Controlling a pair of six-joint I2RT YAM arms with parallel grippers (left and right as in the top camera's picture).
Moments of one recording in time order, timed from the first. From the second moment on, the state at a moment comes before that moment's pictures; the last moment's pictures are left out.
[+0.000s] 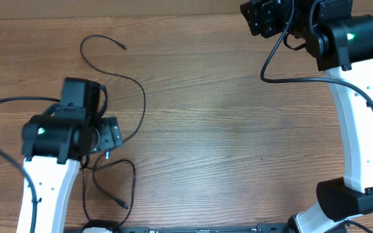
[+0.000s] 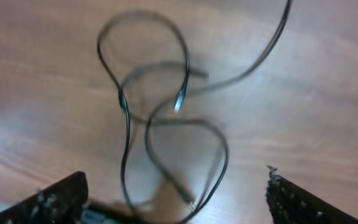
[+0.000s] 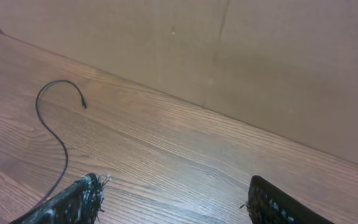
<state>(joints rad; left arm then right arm) -0.12 1.22 1.34 -1.44 -0.20 -0.38 0.22 1.77 2.18 -1.00 -0.18 -0.12</state>
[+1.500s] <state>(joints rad) 0.13 1.61 1.00 -0.87 -0.16 -1.07 0.22 1.77 2.18 -1.08 -0.19 -0.12</state>
